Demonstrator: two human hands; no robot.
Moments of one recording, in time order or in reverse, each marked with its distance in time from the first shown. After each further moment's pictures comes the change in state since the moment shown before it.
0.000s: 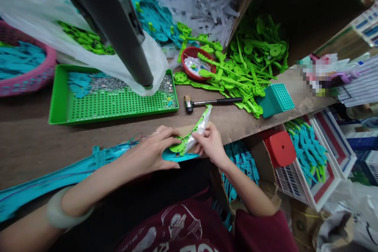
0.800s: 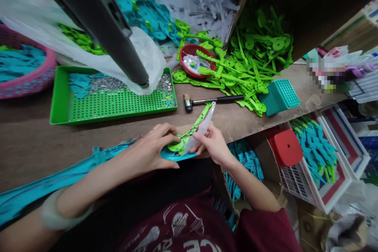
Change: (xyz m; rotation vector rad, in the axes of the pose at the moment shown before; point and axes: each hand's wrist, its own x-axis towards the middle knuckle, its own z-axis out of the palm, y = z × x) left_hand 0.005 0.006 -0.008 0.015 -0.047 -0.105; right_hand -0.005 -0.018 -0.008 0.435 -0.228 0.096
